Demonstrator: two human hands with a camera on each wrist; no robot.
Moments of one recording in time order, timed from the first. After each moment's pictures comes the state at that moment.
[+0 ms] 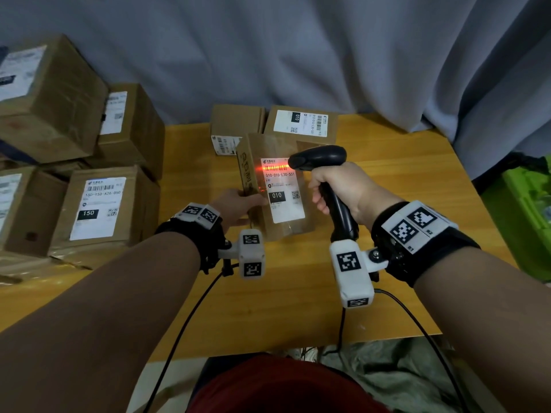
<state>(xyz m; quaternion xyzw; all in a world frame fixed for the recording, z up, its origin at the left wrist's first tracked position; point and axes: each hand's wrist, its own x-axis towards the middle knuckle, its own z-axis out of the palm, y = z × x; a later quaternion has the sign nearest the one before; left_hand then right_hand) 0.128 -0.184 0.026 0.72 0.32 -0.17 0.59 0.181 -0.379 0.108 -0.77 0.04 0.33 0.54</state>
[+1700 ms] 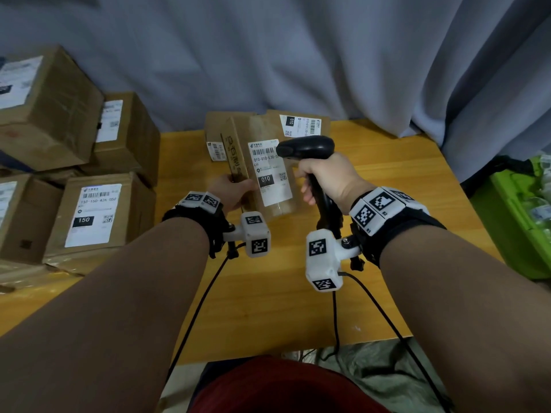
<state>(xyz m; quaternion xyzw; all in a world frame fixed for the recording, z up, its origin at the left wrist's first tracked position) 0.154 -0.178 0.036 0.72 0.35 -0.09 0.59 0.193 -0.367 0.108 -0.78 0.00 0.27 0.56</state>
